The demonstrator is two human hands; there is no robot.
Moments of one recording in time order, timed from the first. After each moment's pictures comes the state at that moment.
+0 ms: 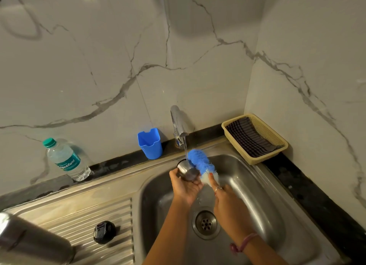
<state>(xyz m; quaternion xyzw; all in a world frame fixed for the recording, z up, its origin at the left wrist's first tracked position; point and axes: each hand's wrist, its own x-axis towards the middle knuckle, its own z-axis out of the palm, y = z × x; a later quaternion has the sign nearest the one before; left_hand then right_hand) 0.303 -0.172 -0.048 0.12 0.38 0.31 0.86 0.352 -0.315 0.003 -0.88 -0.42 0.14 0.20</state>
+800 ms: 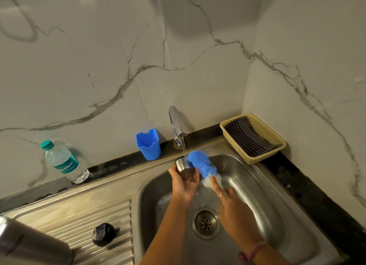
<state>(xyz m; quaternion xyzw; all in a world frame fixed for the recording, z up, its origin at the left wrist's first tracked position) 0.308 -0.161 -0.048 0.07 0.39 0.32 0.86 0.356 -0.332 -0.015 -0.87 -0.43 0.13 0.21</state>
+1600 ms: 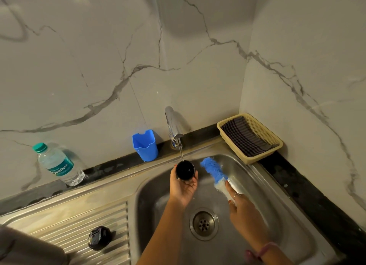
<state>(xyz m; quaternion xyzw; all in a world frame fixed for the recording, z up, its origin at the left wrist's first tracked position) 0.303 -0.164 -0.059 0.05 0.36 0.29 0.89 0.383 -0.348 -0.038 -0.86 -0.35 0.17 0.32</state>
